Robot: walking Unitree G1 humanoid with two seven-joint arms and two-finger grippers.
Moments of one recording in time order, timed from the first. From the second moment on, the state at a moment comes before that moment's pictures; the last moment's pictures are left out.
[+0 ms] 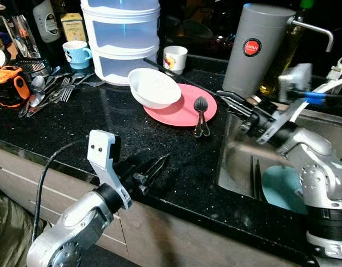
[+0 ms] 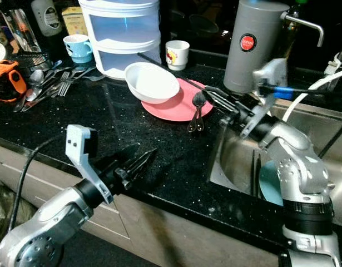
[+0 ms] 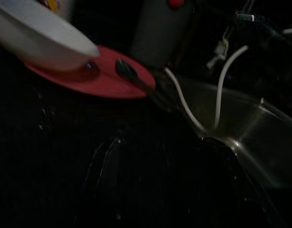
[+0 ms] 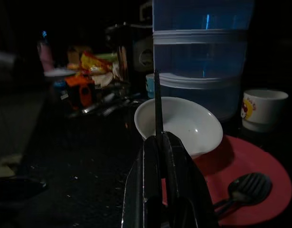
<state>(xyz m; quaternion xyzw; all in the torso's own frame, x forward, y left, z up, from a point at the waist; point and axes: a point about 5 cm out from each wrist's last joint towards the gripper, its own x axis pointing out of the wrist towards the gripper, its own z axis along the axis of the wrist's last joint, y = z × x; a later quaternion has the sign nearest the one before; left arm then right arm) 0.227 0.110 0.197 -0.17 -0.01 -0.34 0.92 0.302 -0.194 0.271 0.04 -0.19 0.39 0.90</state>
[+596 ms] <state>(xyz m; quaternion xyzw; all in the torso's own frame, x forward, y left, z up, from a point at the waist) 0.229 0.109 0.204 -0.18 -0.03 -0.36 0.92 0.310 -0.214 0.245 0.06 -0.13 0.31 0.94</state>
